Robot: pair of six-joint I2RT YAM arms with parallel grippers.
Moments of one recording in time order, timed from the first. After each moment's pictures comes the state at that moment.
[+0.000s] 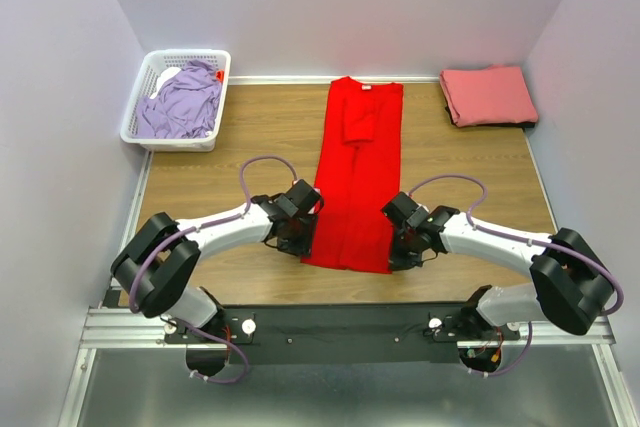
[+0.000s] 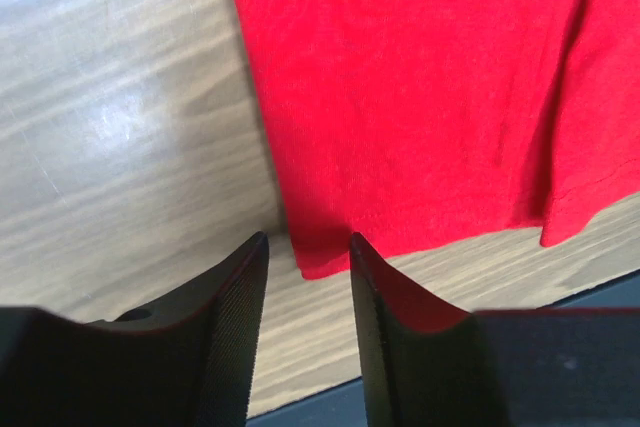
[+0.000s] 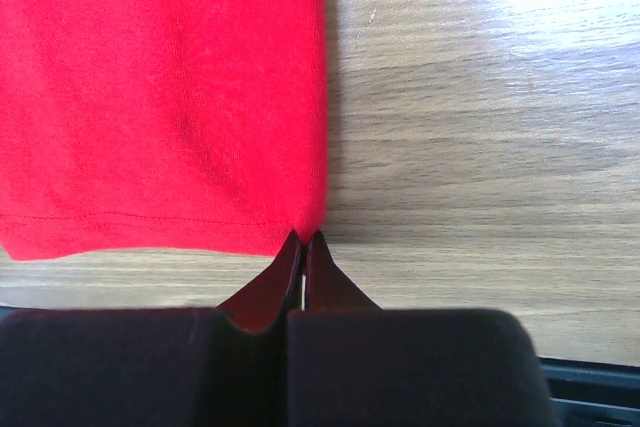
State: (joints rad) left arm -0.78 1.48 0.79 -0.51 0.06 -0.56; right arm 0.76 1.33 0.65 -0.62 0.01 0.94
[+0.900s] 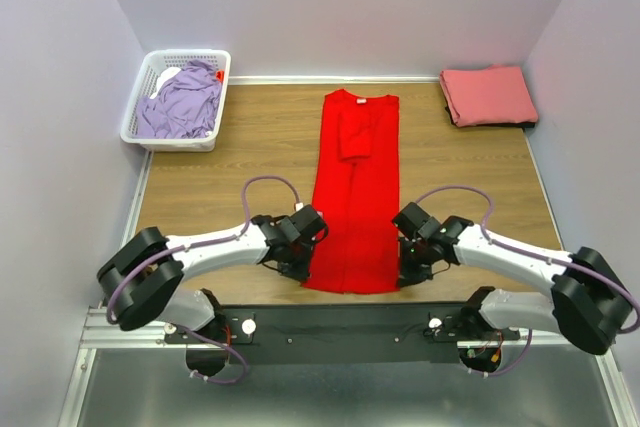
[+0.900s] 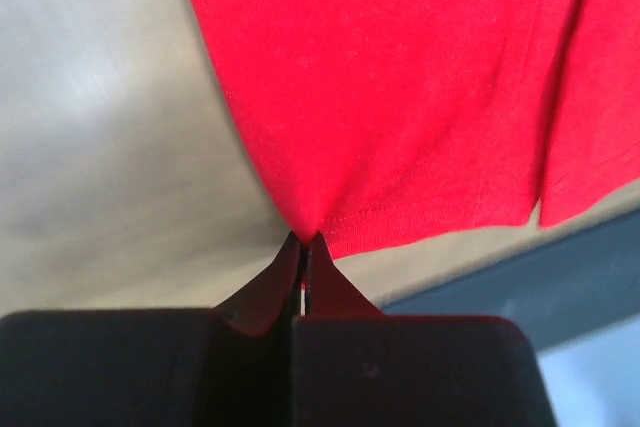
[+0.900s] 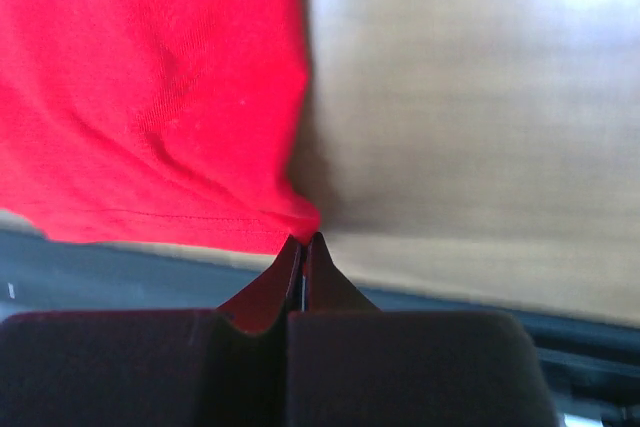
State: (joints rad) left arm -0.94 1.39 0.70 -0.56 0.07 -0.71; right arm 0.76 1.23 0.57 -0.68 -0.09 0.86
